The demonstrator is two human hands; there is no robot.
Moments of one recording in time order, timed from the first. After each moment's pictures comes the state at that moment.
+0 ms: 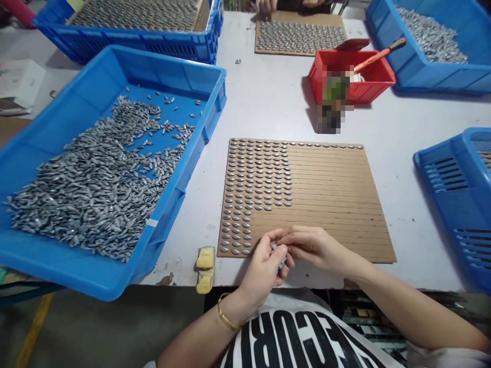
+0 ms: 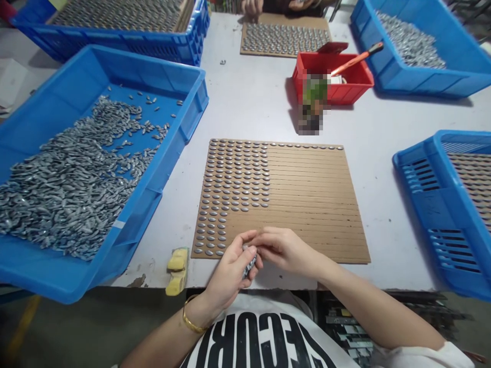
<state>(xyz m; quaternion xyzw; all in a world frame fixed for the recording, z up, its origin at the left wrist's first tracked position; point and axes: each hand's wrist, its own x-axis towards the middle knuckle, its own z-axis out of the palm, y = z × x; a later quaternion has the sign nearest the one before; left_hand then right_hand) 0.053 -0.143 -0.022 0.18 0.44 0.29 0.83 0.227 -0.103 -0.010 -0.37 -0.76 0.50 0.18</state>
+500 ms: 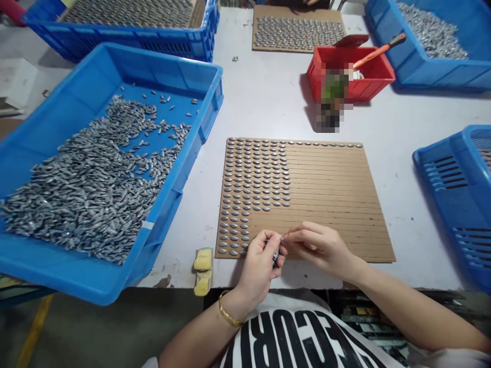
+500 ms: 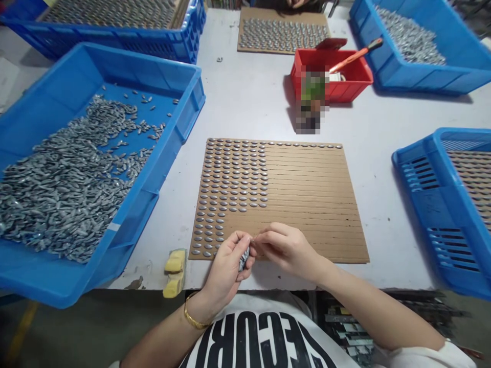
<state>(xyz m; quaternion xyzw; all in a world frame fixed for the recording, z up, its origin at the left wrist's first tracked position) 0.057 -0.133 -0.023 0.13 0.46 0.36 0.80 0.232 -0.111 -0.014 -0.41 -0.81 0.31 0.28</state>
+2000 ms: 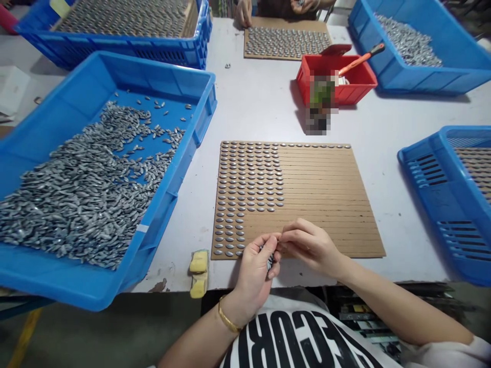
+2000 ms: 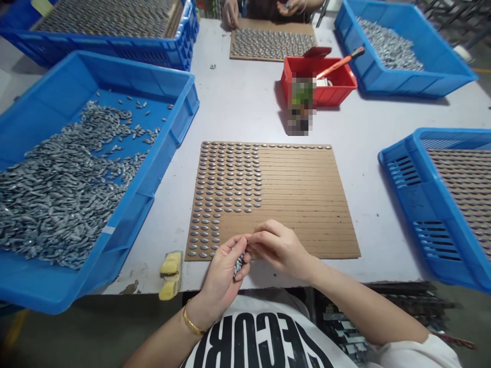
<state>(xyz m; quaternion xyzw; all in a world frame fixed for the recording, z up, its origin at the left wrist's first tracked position) 0.064 -0.138 -0.020 0.07 0.43 0.40 0.80 0.231 -0.116 -0.015 -0.42 -0.80 0.33 0.29</state>
